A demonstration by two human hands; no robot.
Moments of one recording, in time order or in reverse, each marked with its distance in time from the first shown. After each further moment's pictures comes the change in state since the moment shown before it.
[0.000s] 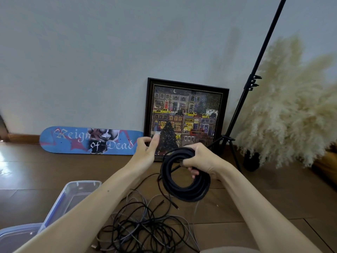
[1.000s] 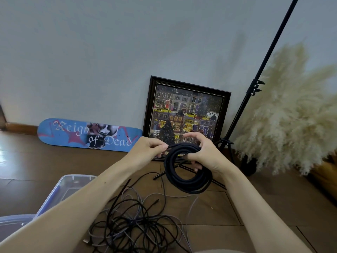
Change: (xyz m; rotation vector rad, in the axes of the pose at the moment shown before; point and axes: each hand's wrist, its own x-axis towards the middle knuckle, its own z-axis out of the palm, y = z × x) left_hand 0.003 0.005 -0.009 0.101 -0.138 0.302; right_hand -0.001 -0.005 -0.009 0.038 0.145 -0.088
